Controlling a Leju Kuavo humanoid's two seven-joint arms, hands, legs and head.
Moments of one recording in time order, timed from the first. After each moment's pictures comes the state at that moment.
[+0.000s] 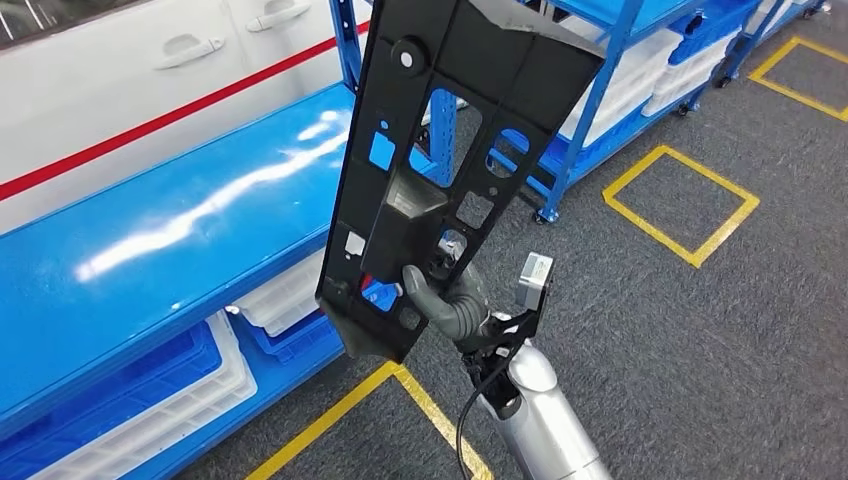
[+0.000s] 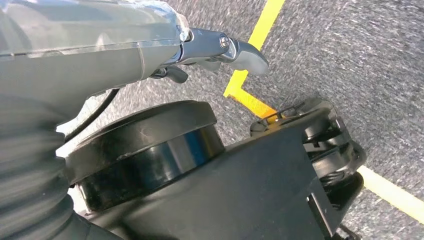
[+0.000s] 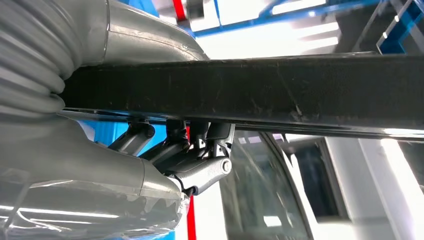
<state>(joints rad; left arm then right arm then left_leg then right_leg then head) -0.11 -0.21 1.02 -0.20 -1.26 0.17 -0.03 -0.34 0.20 0.35 -1.30 -0.19 0.38 -0.54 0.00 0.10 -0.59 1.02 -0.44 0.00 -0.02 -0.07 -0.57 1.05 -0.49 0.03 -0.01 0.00</state>
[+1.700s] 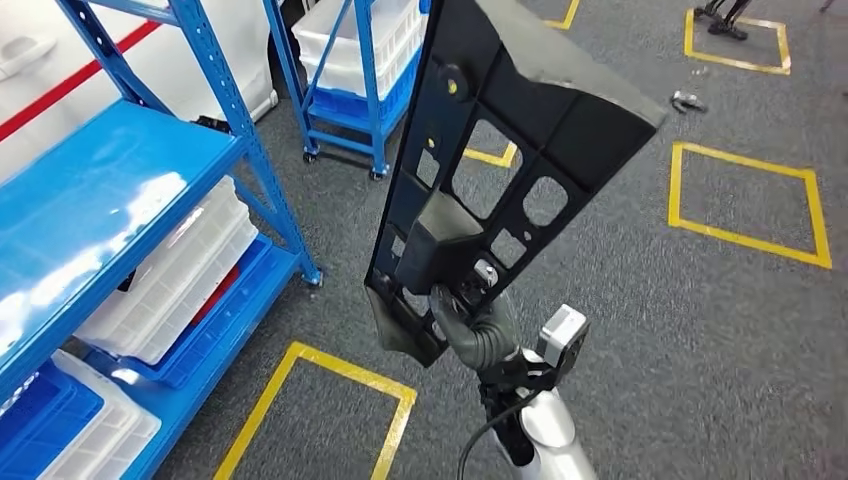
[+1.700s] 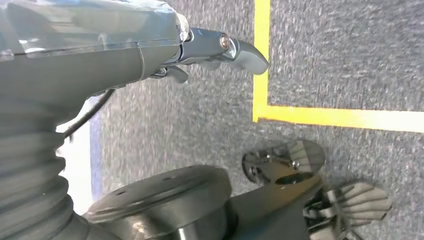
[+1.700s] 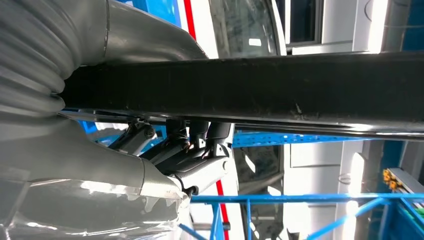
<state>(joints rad) -0.11 -0.17 1.01 -0.20 -1.29 0.17 -0.04 -0.14 0.20 0.32 -1.53 0.00 0.14 -0.58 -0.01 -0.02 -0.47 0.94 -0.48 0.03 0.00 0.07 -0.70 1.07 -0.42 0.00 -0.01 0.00</state>
